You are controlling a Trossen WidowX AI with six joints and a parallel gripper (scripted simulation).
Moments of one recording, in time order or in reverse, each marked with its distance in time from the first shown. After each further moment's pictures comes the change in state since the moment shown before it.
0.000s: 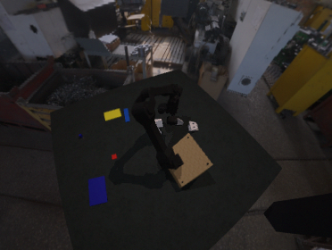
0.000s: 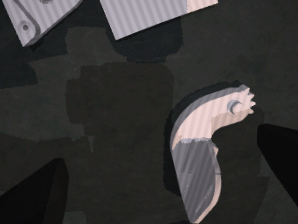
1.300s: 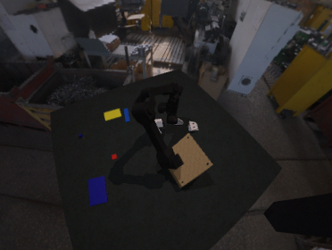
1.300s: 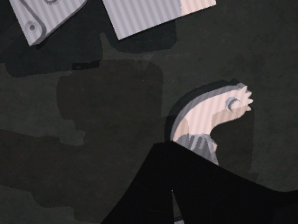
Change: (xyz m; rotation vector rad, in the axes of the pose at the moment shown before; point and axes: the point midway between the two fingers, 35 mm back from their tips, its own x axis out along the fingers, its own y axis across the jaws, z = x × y) arm -0.007 0.001 0.000 0.000 0.000 0.003
